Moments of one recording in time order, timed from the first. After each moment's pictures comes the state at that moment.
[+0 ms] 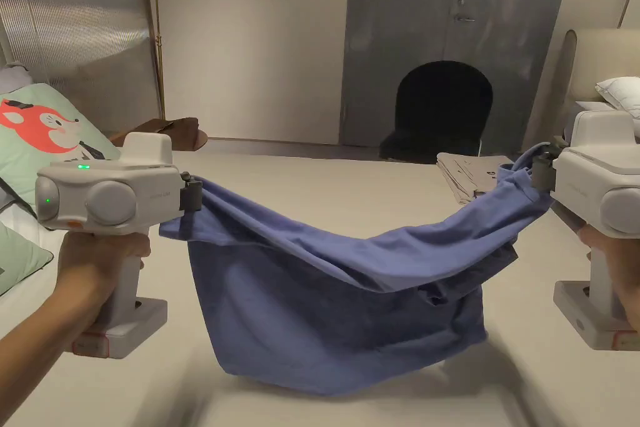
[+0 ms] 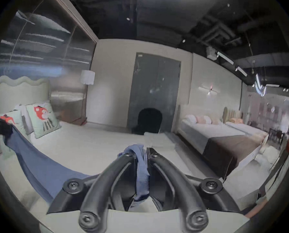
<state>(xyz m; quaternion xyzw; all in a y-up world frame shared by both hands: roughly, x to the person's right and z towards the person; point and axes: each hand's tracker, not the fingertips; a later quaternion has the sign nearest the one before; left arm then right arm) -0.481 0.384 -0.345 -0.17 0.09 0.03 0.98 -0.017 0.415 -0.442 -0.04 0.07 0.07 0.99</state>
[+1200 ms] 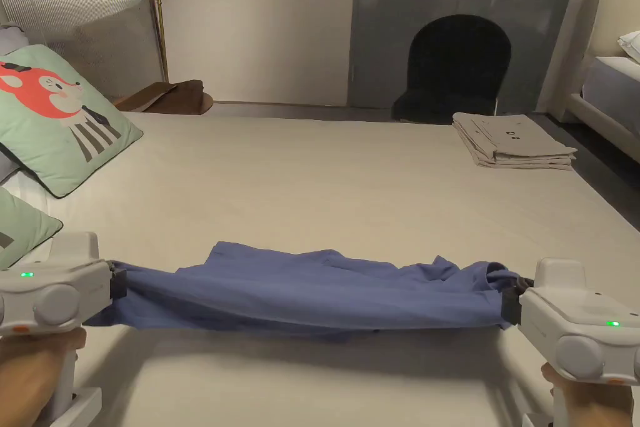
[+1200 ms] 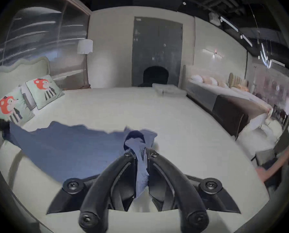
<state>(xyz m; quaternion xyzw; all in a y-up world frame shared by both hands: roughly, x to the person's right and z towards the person) -0.580 0.198 -0.291 -0.29 0.21 0.06 0.93 -0.032 0.186 -0.413 -0.23 0.08 0.02 0.97</state>
